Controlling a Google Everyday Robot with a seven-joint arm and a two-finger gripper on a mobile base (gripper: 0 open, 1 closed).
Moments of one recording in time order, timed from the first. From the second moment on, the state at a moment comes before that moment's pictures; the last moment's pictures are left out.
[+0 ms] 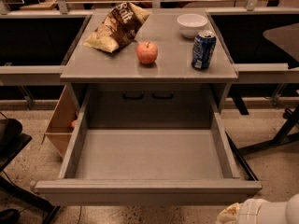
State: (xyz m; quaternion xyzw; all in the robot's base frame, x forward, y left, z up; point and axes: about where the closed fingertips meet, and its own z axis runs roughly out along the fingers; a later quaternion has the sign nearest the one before) arm 0.289 -0.193 0.662 -0.52 0.83 0.05 0.20
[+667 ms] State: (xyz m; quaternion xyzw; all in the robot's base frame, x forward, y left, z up) arm 0.344 -0.169 0.613 -0.53 0.81 0.03 0.27
